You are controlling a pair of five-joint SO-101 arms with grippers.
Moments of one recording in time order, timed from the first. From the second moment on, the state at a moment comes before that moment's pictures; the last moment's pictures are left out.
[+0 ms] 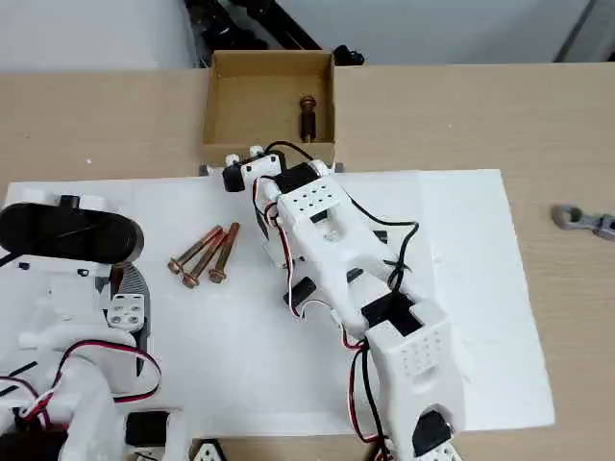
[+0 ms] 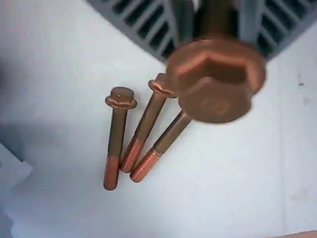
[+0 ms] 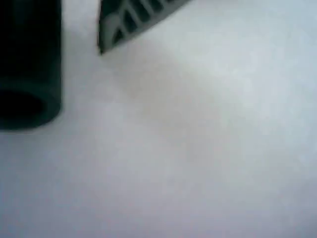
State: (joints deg) left arm -7.6 -67.6 18.6 99.7 -4.9; right arm -32.7 32.4 -15.5 79.6 3.1
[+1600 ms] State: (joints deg) left arm -7.6 -67.2 27.3 89.9 -4.9; right arm -39.1 -21.2 -17.0 92.6 0.1
